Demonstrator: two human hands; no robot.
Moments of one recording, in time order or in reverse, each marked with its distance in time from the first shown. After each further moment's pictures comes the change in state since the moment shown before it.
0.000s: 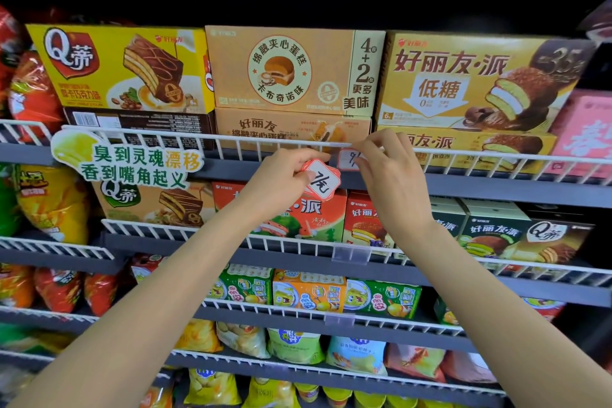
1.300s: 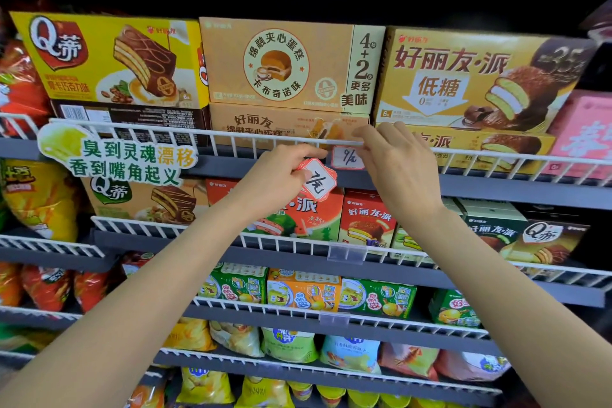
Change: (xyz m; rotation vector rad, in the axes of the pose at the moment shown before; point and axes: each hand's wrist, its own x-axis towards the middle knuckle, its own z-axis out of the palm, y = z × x) left_hand -0.002 0.006 -0.004 0.032 -0.033 0.006; right_hand 0.013 0.014 -0.006 -0.111 -0.007 -0.103
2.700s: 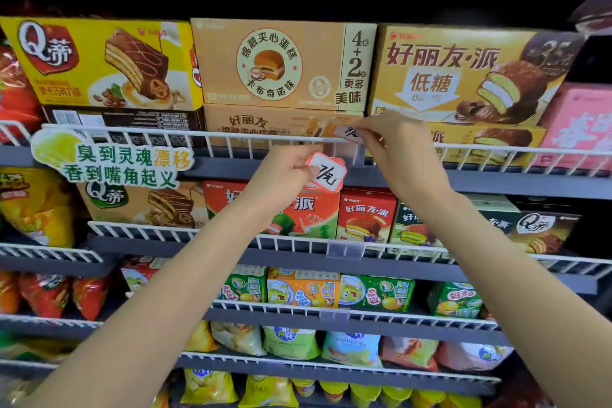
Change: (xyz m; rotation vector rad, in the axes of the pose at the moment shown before) left_hand -0.004 0.016 0.011 -0.382 0.038 -0.157; right_hand 0.017 0.001 -0.024 0.372 -0.133 0.129
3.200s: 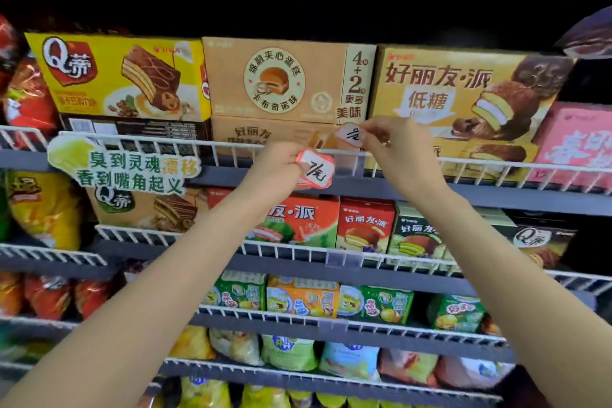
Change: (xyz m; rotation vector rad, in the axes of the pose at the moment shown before) left_hand 0.002 0.016 -0.012 0.005 0.089 -0.024; right_hand 0.015 -0.003 -0.009 0.137 -0.066 0.209
